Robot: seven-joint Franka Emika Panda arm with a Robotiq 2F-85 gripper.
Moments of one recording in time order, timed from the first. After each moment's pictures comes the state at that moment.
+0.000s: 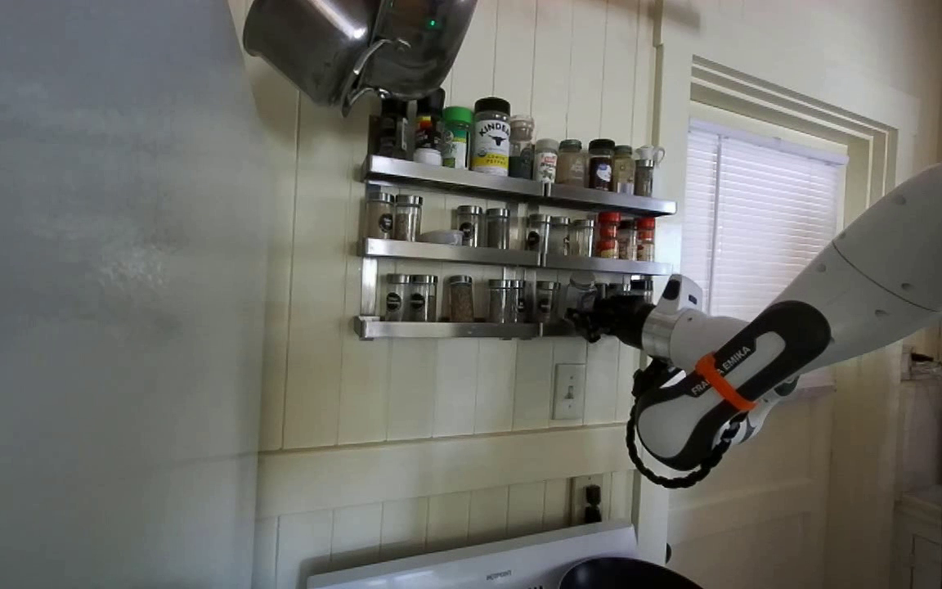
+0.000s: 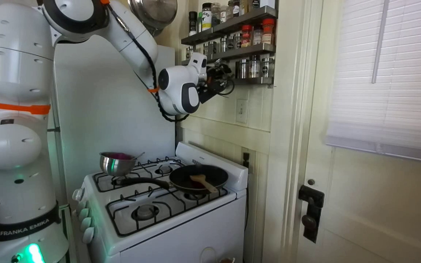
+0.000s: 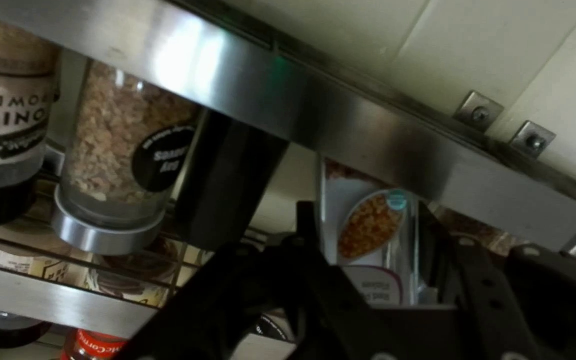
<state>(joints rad) 0.02 0.16 -0.03 -2.20 -0.21 4.10 -0.33</state>
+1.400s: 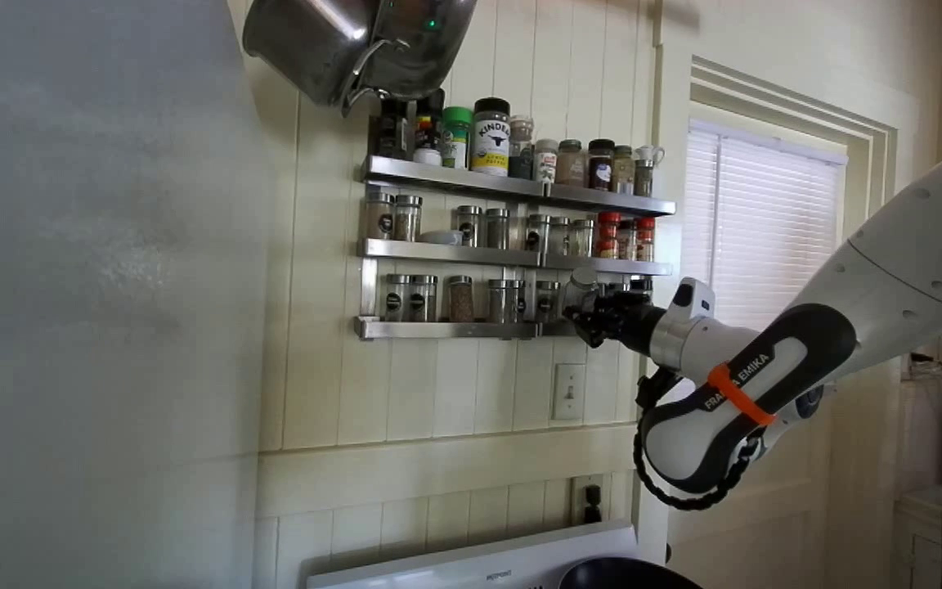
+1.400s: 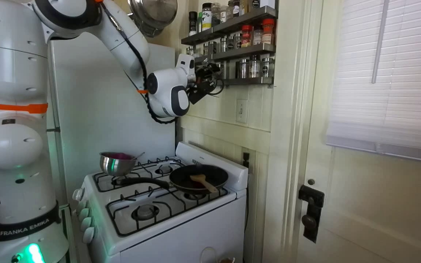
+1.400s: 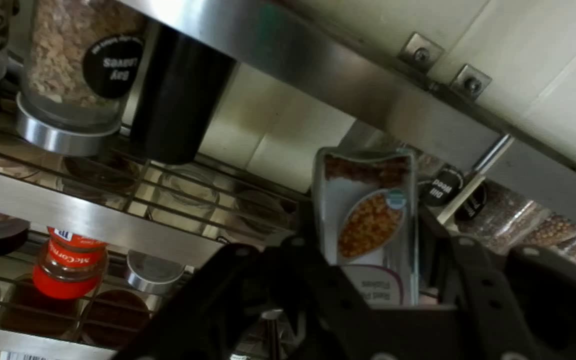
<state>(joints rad) 0.04 0.09 0.00 -2.32 -0.20 4.22 -0.40</state>
